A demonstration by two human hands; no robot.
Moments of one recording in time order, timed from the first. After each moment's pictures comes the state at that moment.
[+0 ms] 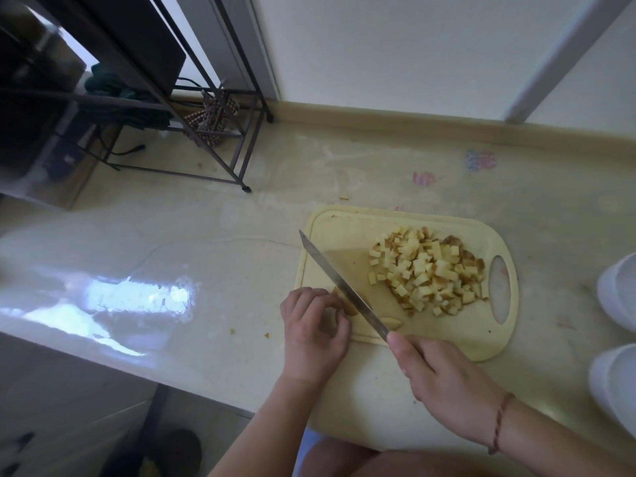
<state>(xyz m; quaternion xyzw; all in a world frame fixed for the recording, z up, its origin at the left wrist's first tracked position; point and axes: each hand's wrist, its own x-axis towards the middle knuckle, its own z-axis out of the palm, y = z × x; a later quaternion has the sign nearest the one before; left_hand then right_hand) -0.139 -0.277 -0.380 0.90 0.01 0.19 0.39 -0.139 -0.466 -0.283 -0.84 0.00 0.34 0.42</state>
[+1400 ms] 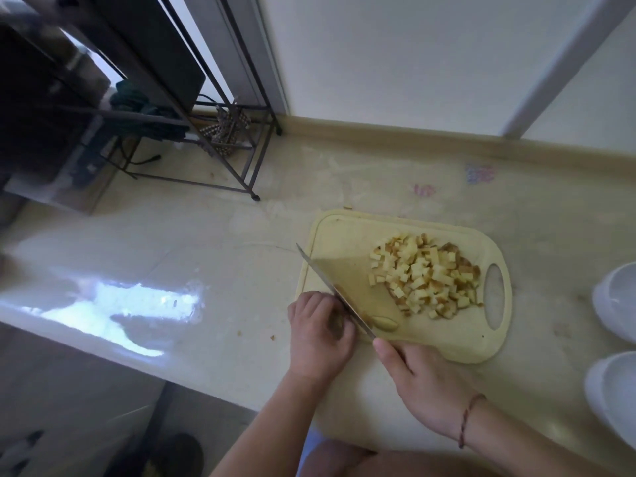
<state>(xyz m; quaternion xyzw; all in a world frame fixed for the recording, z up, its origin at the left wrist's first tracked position) -0.138 -0.279 -0.378 0.93 0.04 0.09 0.36 -0.145 -0.455 -0.306 -0.86 -0.03 0.31 0.41</state>
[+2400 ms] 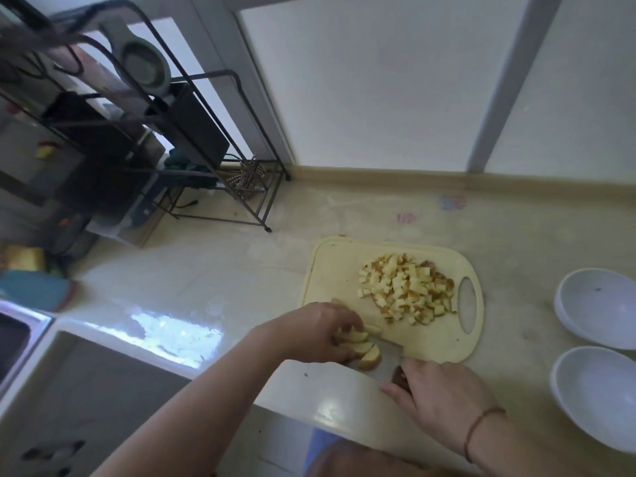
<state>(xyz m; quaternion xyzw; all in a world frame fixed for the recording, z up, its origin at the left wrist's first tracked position) -0.100 -0.274 -0.270 0.91 -0.25 -0.30 0.15 -0.166 -0.506 -0.277 -0.92 -0.24 0.27 0.12</state>
